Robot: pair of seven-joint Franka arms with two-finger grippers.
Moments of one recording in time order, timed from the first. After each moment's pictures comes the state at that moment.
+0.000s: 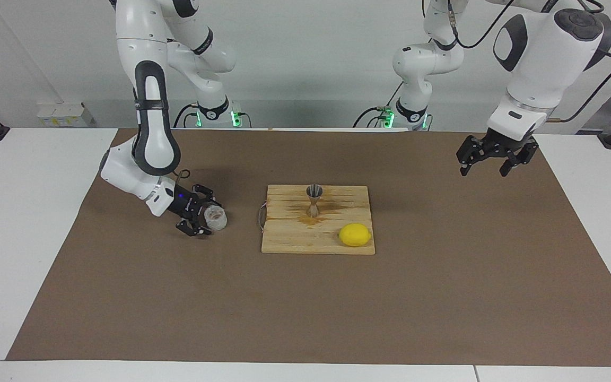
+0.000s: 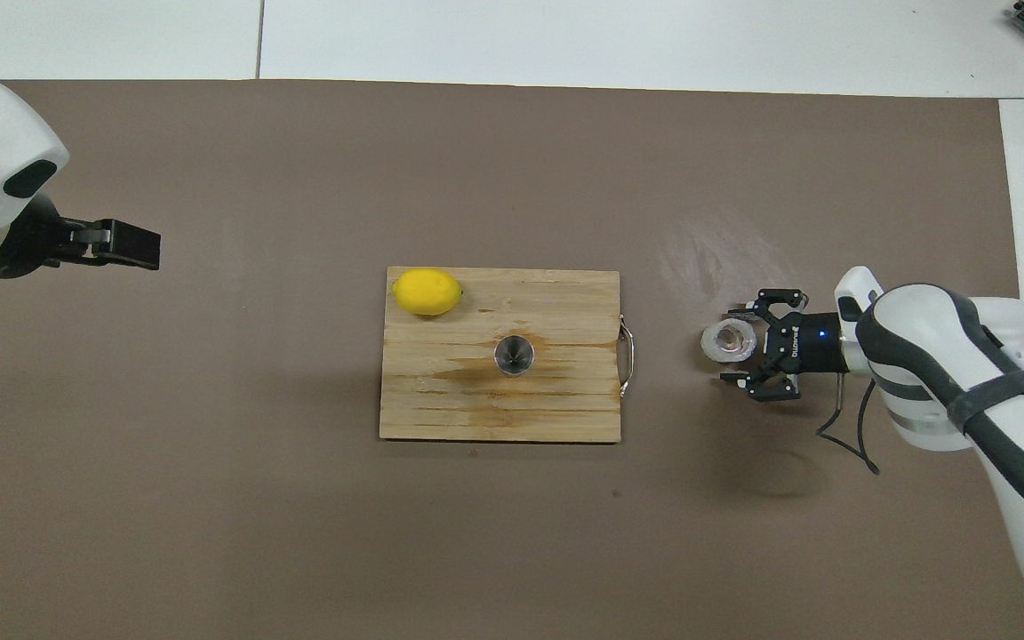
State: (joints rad) left arm 0.11 0.02 -0.25 -1.64 0.03 1.75 -0.04; right arm -0.11 0.28 0.04 -2.21 0.95 2.22 -2.11
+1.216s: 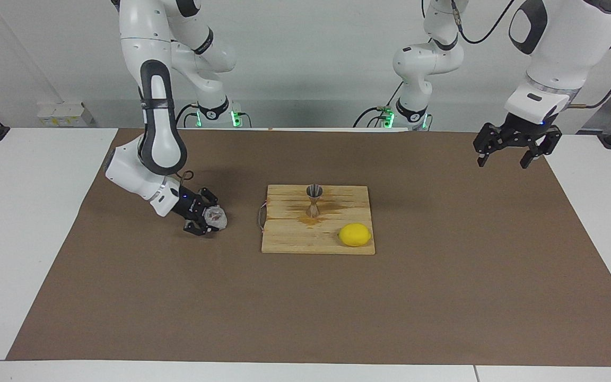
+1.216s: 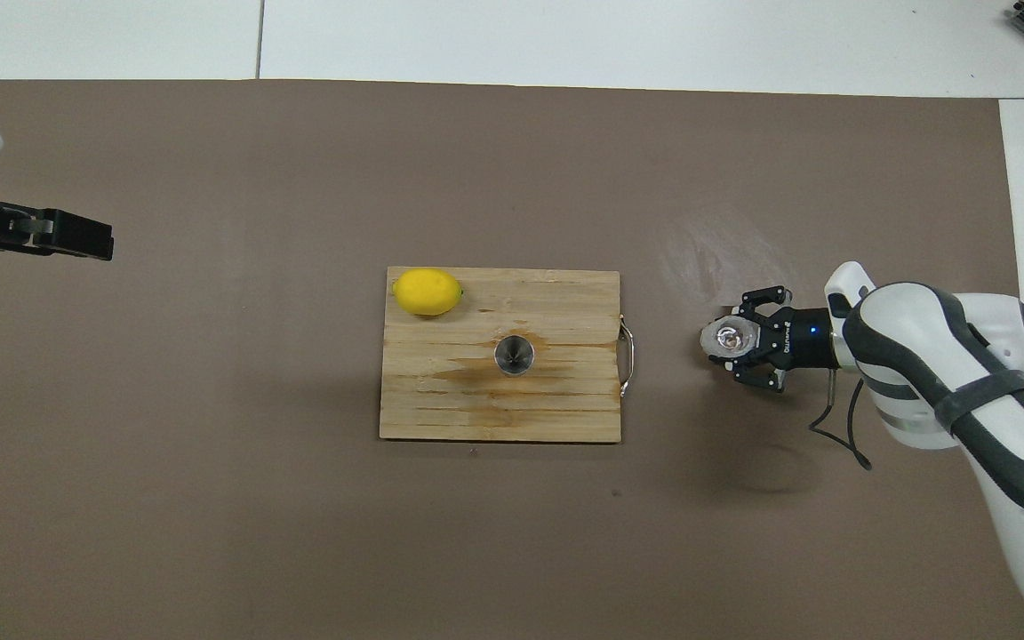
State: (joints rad) left arm 0.12 0.02 -0.23 -1.57 0.04 1.70 0.04; right arm -0.09 0.27 0.04 -2.20 0.96 2.26 -2.11
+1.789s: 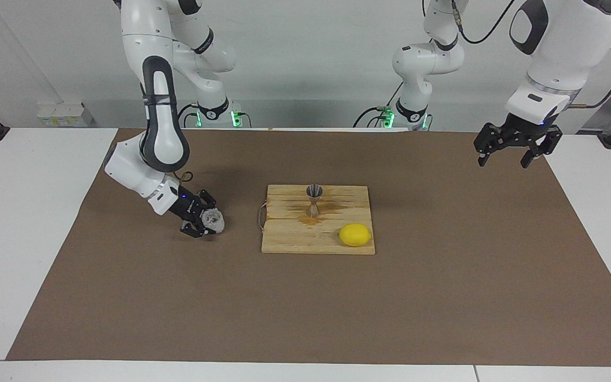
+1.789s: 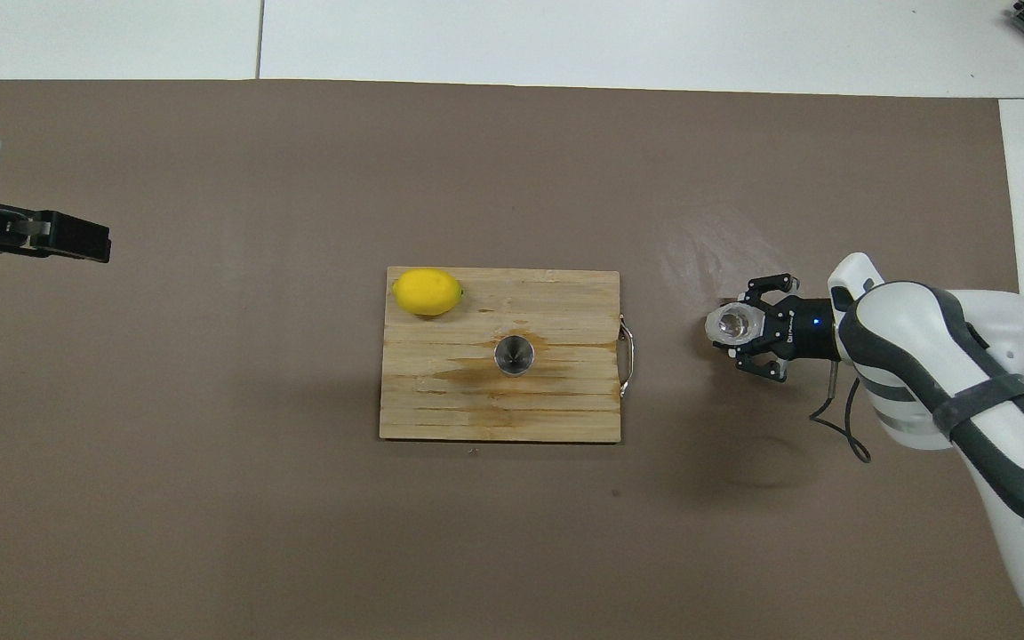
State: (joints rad) left arm 0.06 0.02 -0.16 -1.57 0.04 1.69 0.04; right arm -0.07 0.24 0.05 -2.20 0.96 2.34 -2.11
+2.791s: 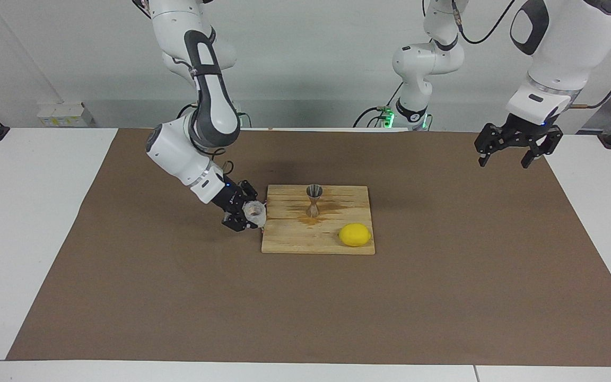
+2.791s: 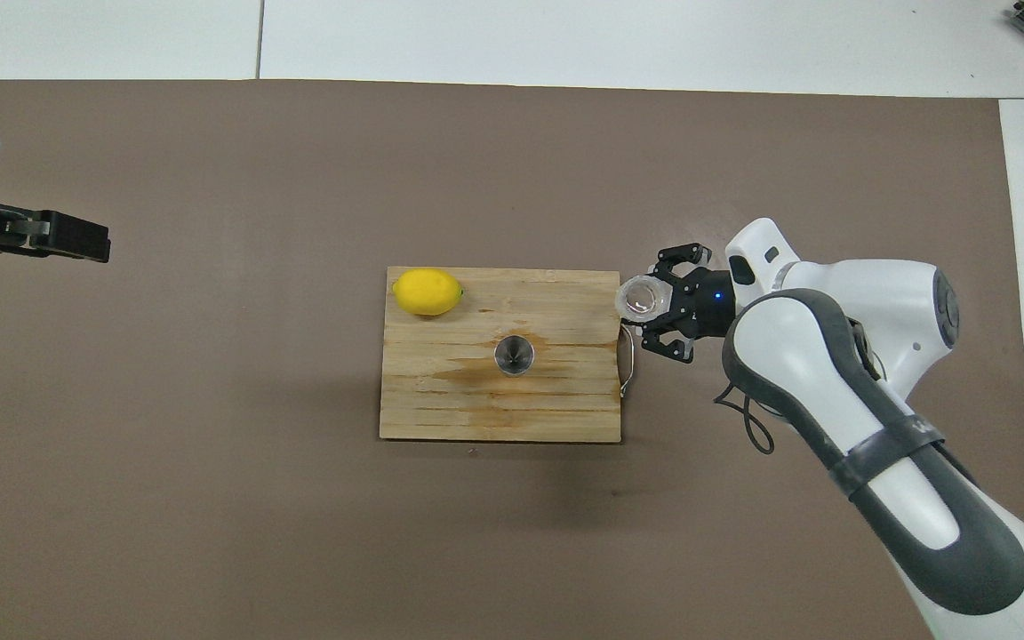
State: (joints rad) left arm 0.06 0.02 -0.16 -1.57 0.04 1.69 0.04; right arm 0.19 0.18 0.06 -2.11 0.90 2.42 -1.79
